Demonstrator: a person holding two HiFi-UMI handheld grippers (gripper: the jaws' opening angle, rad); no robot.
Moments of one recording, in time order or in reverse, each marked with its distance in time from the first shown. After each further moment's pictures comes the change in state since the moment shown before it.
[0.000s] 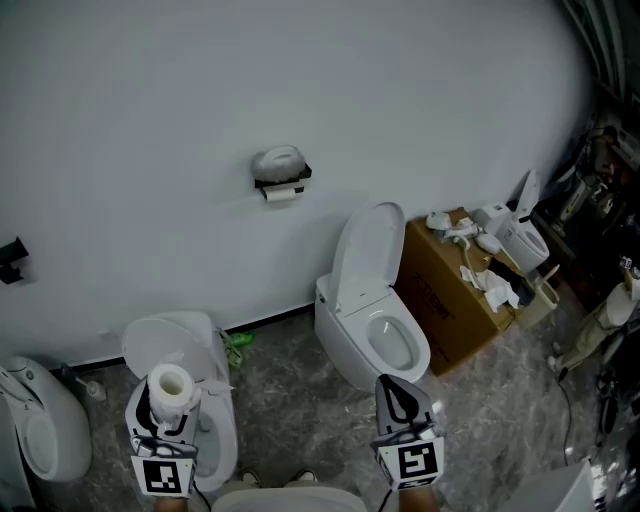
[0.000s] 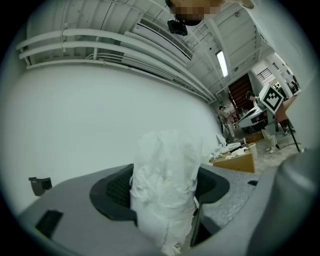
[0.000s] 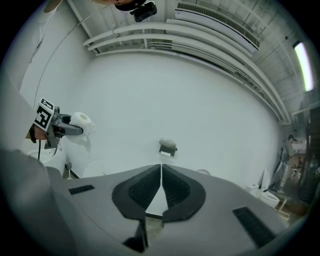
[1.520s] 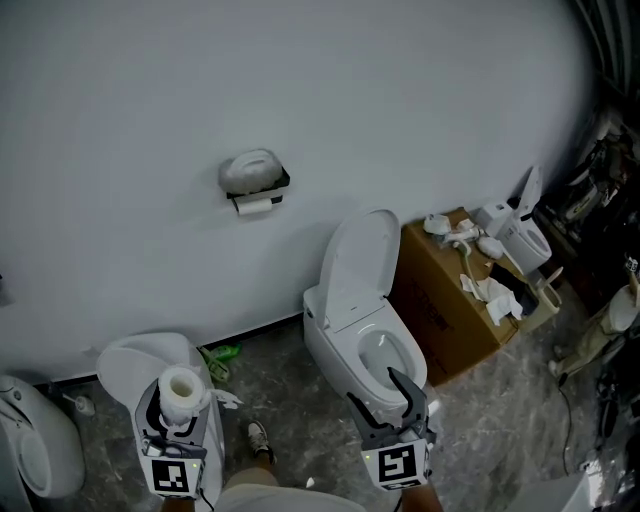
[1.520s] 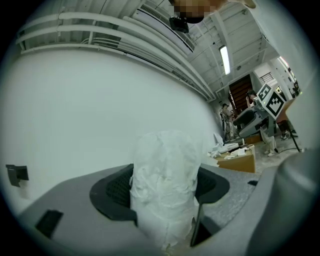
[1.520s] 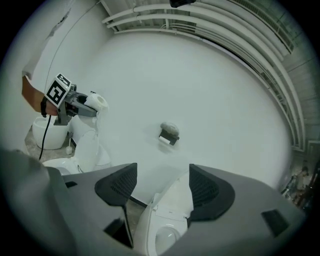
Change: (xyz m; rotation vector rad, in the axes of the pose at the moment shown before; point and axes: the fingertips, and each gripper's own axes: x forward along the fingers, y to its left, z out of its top) left arm 0.142 -0.054 -0.038 -0.028 0.020 -0.058; right arm 0.108 -0.060 -0.058 -0.250 0.112 0.080
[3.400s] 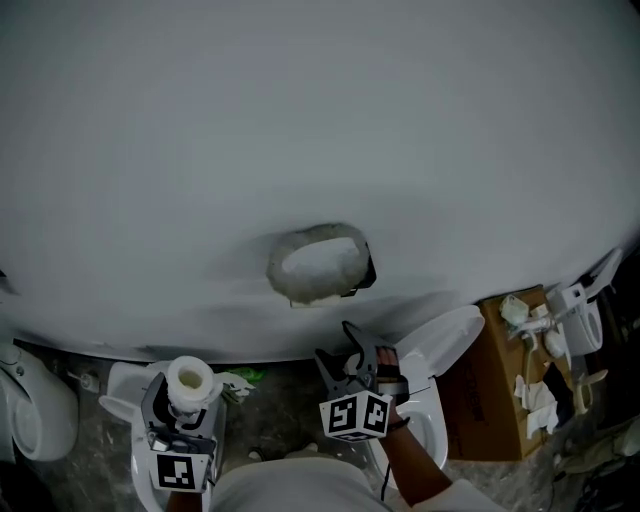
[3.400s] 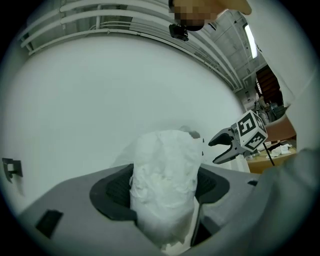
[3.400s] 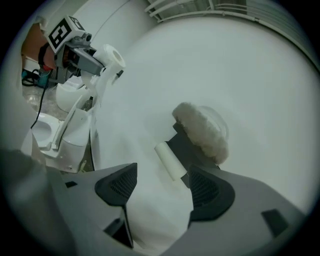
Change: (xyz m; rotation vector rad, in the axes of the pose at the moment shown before) left arm 0.261 0.140 -0.022 -0.066 0.079 0.259; right arm 0.455 -0.028 0.072 -0.412 -0.077 0.308
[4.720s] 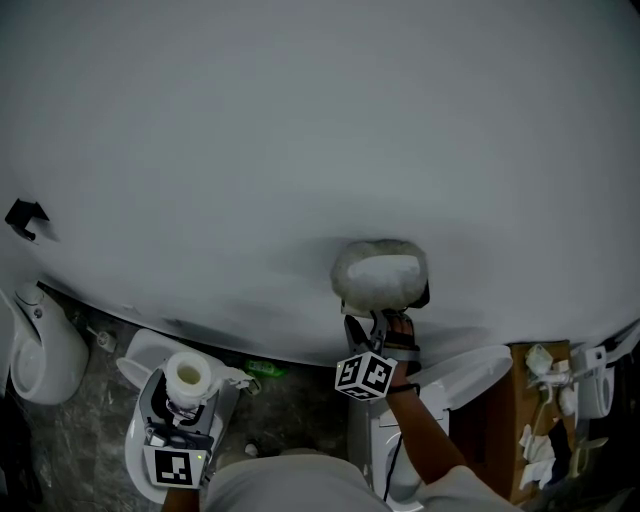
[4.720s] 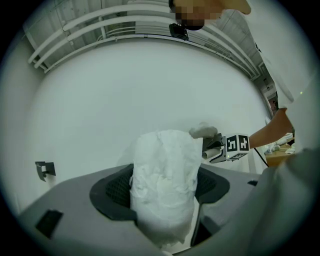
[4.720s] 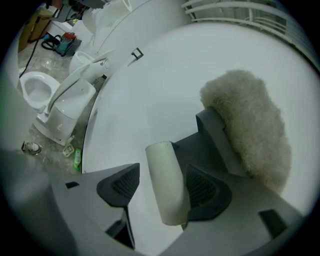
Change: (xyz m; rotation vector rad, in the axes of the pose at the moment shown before) left arm -0.062 0.044 -0.011 -0.003 0.038 0.248; right arm 0.109 0.001 0.004 -0.309 -0.003 -0.020
